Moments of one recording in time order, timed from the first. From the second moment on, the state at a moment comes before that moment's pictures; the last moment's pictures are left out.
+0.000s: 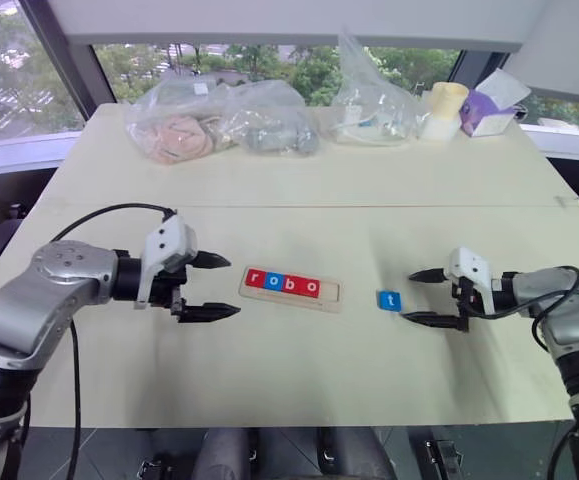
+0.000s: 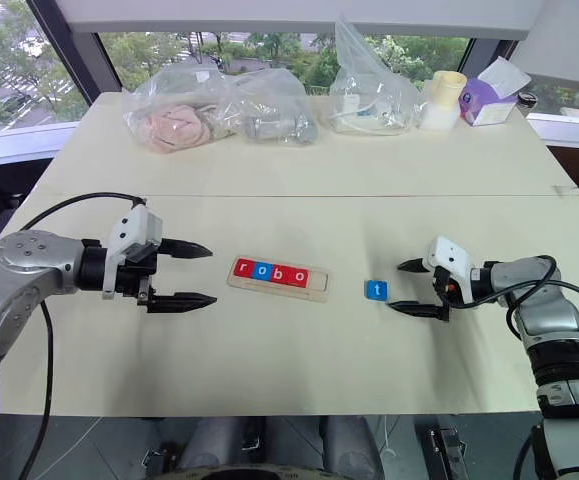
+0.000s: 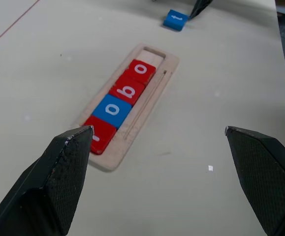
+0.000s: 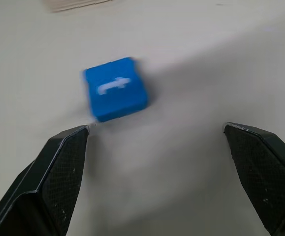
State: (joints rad) left arm -0.35 0.94 -0.01 -0.37 -0.56 0.69 -1.13; right arm -0.37 -0.84 0.03 0.43 0.19 0.03 1.37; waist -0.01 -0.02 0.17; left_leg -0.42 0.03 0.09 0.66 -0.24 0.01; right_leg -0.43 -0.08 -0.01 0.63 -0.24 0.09
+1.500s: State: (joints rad) left arm -0.32 0.89 -0.06 -0.36 -0.53 0.68 -1.08; right arm -0.48 -0.72 0.25 -0.08 0.17 0.50 1.12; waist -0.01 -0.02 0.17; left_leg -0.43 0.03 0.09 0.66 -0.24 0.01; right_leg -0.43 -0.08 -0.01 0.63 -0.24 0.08
